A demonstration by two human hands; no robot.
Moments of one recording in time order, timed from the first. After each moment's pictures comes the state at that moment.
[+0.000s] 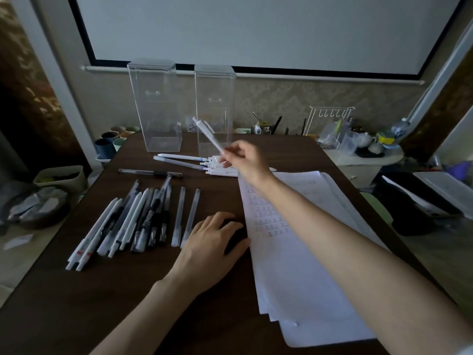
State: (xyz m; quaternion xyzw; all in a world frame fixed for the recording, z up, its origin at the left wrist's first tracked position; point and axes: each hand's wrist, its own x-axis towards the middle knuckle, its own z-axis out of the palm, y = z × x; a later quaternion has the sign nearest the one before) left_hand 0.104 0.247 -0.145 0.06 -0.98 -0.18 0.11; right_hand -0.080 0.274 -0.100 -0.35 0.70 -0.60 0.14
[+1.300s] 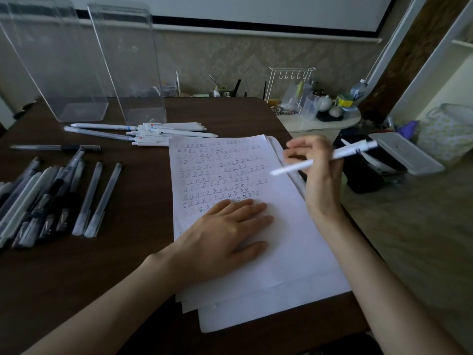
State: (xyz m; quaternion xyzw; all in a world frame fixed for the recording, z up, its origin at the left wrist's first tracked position) left_hand 0.048 0.333 -0.149 -0.20 -0.97 -0.16 0.02; right_hand -0.077 0.479 -0.122 -0.17 0.67 -0.71 -0.13
